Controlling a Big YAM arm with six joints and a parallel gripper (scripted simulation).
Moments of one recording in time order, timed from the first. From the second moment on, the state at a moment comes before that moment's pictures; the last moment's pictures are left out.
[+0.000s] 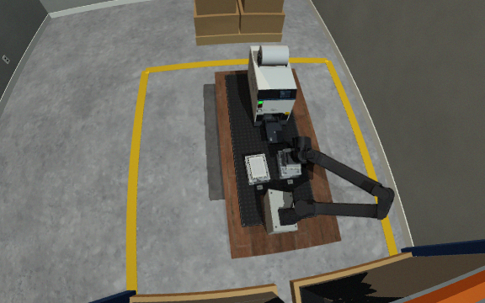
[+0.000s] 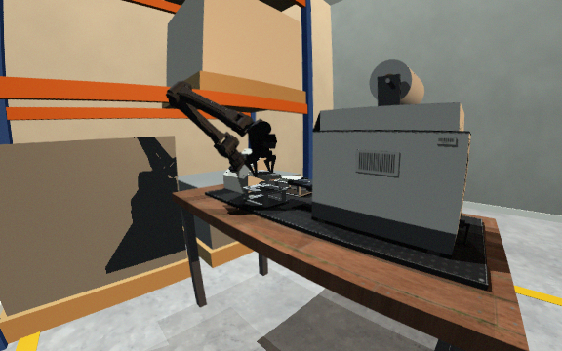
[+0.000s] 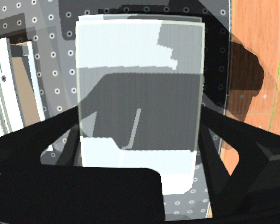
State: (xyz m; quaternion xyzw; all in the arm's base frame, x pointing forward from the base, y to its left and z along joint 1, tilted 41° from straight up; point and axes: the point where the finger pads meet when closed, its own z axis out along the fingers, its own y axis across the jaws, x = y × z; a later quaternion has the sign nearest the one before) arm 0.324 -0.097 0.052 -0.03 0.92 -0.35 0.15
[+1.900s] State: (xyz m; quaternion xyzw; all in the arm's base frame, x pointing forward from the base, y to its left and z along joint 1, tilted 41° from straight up) arm 0.322 -0.111 0.036 -0.03 0.93 -0.35 0.14
